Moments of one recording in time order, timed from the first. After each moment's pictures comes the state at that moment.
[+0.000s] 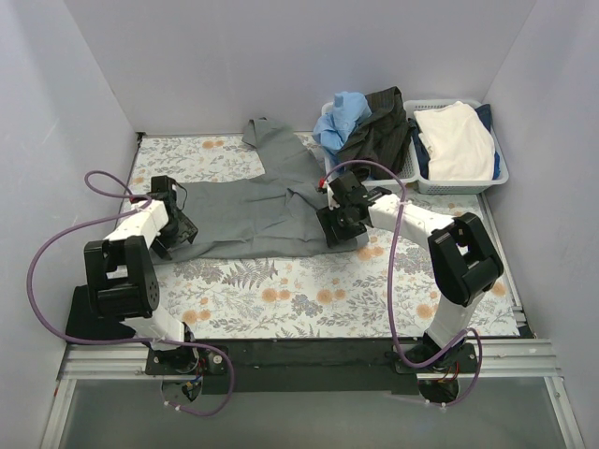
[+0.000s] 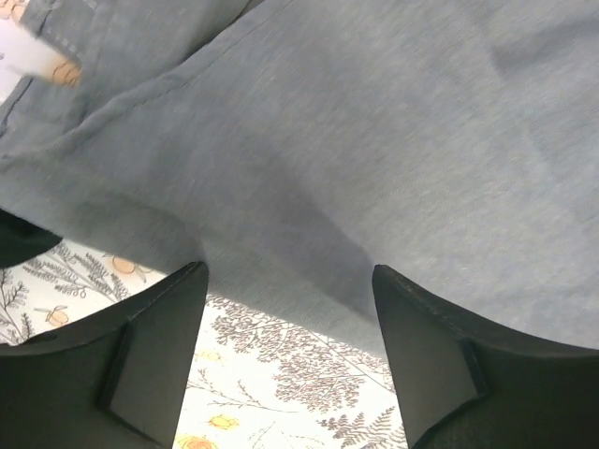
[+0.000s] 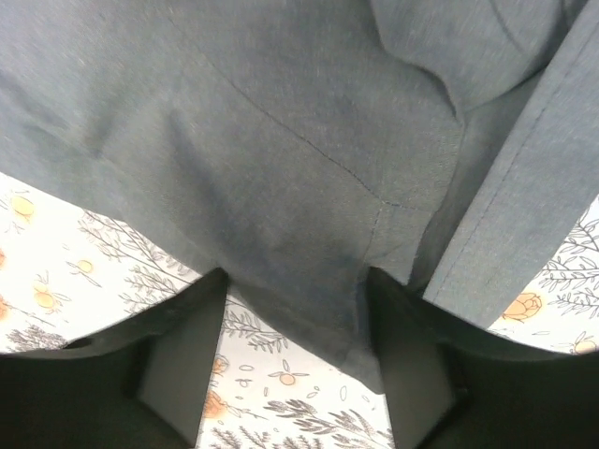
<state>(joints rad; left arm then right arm) 0.12 1.61 1.05 -0.73 -0.25 -0.65 0.62 1.77 1.22 -0.55 -0.08 0.12</state>
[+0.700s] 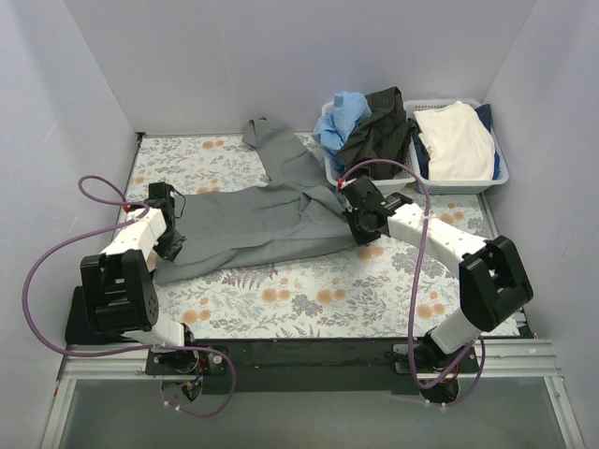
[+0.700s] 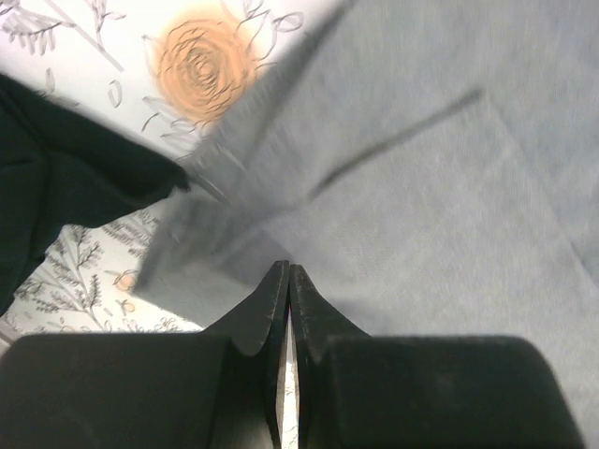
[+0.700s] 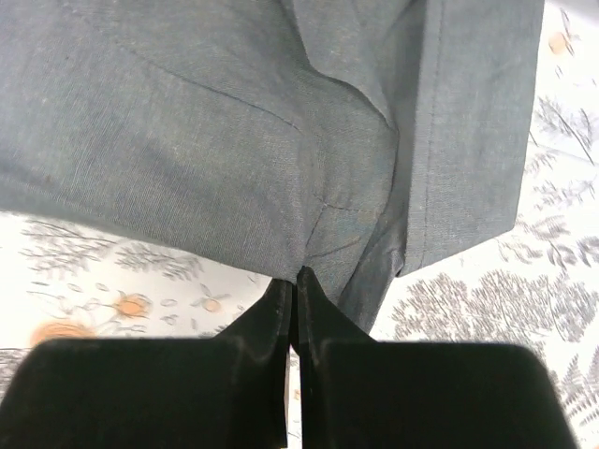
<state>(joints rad) 0.13 1.52 0.98 -0.78 -0.36 -0.67 0.62 1.58 1.13 -0.66 0.16 0.14</state>
